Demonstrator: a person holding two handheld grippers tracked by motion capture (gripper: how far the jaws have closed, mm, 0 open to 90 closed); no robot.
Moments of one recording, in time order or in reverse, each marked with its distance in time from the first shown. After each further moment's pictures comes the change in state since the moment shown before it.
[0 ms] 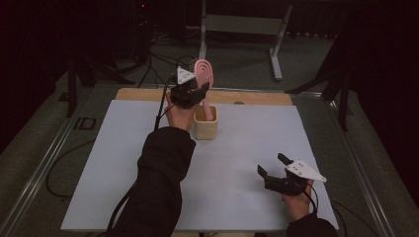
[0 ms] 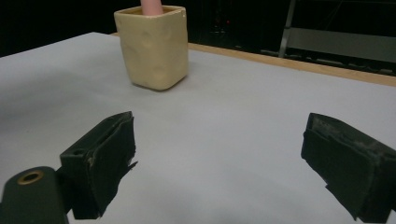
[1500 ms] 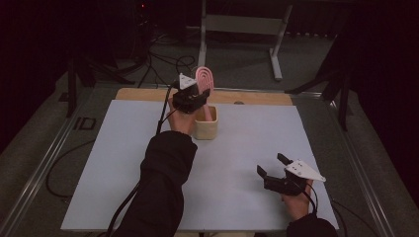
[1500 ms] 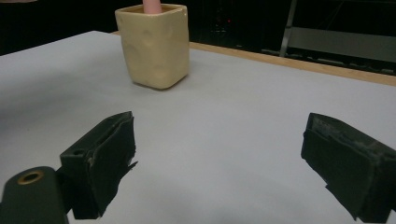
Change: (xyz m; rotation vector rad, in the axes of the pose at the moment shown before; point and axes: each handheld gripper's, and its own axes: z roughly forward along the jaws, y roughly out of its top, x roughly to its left) left arm 0.000 -0.020 0.012 0.040 -0.003 -0.027; right arm 0.001 0.000 0.001 0.005 0.003 -0.002
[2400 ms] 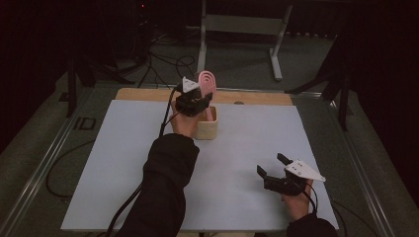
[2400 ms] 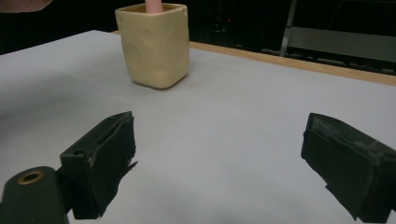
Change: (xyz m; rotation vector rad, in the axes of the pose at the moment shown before) left arm -0.005 -0.009 0.006 0.020 -0.016 -0.007; right arm 0.000 0.000 0.000 0.003 0.000 -0.001
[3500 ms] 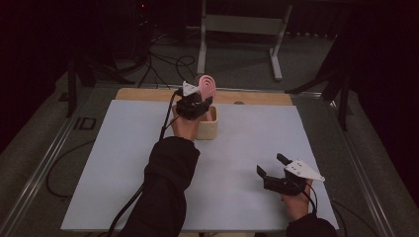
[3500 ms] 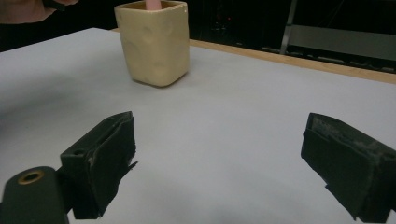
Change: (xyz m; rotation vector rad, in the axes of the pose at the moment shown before) left arm 0.002 -0.014 0.005 0.017 -0.007 -0.030; right arm 0.000 0.000 0.001 0.009 -0.001 -0.002
